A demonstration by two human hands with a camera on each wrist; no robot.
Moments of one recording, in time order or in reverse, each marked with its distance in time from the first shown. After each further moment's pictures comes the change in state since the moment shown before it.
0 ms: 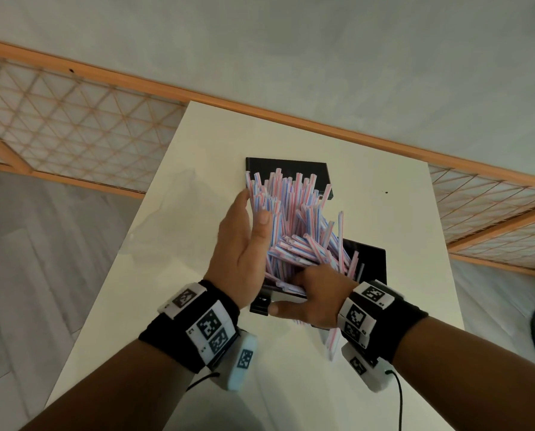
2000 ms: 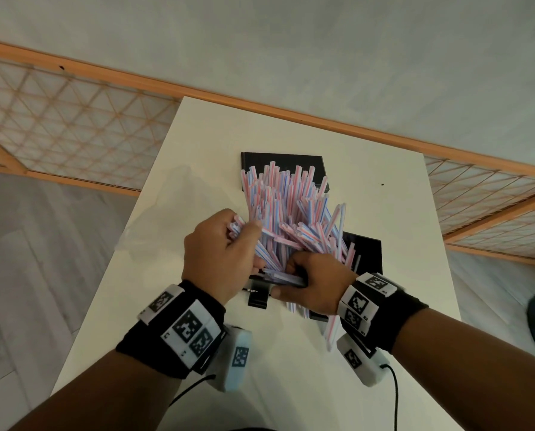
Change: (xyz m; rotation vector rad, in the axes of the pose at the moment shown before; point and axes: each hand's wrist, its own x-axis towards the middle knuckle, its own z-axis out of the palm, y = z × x) left_hand -0.009 0.027 -0.017 0.144 0.112 -0.226; right_hand -0.005 -0.001 -0.003 0.174 0.136 0.066
